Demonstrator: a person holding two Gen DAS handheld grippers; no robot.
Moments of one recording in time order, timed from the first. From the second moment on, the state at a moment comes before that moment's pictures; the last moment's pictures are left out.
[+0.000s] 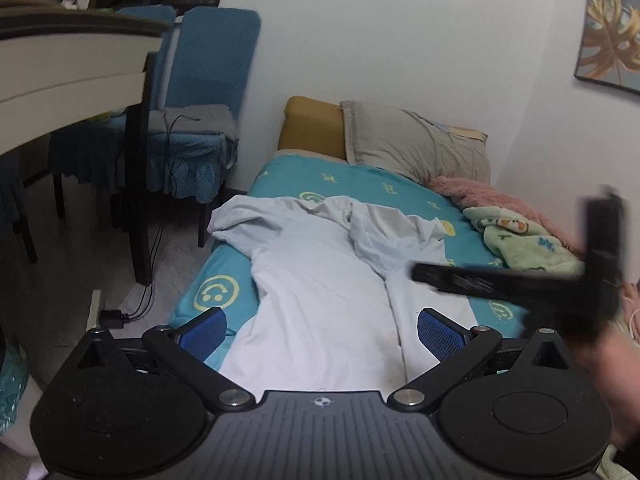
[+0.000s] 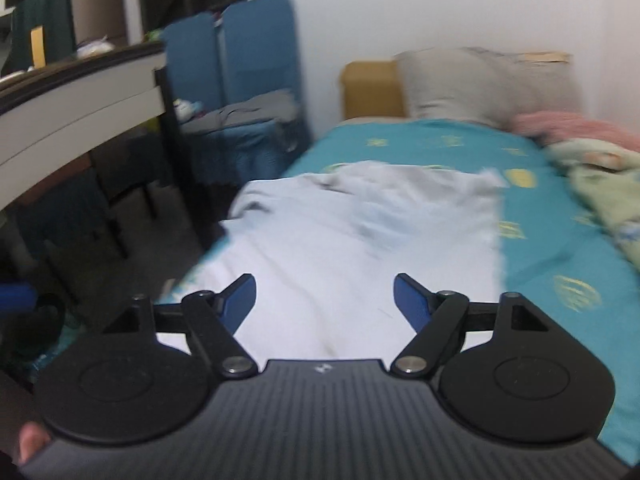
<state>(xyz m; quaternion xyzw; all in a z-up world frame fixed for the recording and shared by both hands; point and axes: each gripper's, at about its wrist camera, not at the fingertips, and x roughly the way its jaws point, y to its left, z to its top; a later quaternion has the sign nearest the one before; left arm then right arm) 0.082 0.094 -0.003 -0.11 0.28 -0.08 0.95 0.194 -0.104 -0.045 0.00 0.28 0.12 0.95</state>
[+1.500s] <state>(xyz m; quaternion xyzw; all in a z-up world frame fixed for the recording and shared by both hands) 0.129 0.112 -0.052 -0.18 0.27 0.02 0.94 0.331 -0.186 -0.118 0.07 0.30 -0.10 0.95</state>
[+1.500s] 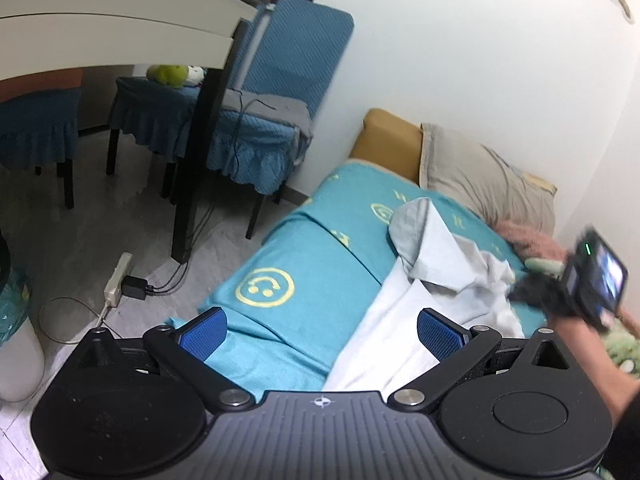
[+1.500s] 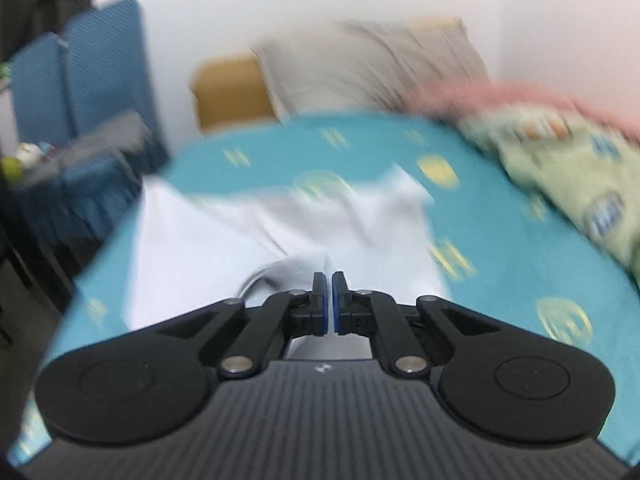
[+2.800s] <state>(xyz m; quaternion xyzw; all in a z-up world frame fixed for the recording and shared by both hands) 0.155 0.081 -0.090 -0.14 0.33 0.02 0.93 0.485 -0.229 -0.128 0.11 0.28 -0.08 0.95</state>
